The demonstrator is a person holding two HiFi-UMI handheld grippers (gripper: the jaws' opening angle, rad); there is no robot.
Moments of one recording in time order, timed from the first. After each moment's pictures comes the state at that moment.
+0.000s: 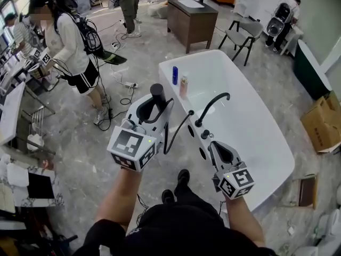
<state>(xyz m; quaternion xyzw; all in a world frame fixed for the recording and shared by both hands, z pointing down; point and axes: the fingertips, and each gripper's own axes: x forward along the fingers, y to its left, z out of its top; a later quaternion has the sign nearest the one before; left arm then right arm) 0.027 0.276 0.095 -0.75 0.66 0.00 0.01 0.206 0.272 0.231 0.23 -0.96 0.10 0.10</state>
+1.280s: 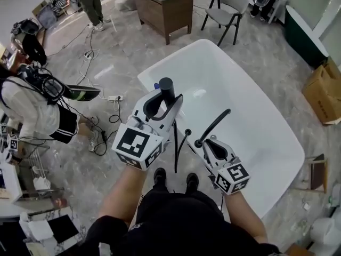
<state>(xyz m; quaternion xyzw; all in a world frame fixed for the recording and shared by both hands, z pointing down) -0.045 -0.060 0.141 -0.83 0.56 -0.02 -0.02 0.085 0.004 0.311 0.29 -0.93 0.18 0.12</state>
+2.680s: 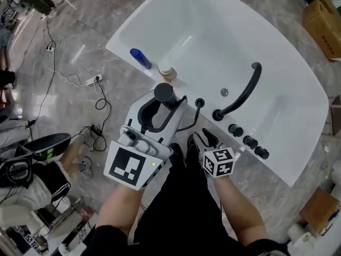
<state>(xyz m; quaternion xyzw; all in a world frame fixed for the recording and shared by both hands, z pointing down) -0.072 -0.123 0.388 -0.90 0.43 -0.02 -0.10 0.015 -0.007 0.670 0.43 -0.80 0.36 0.23</state>
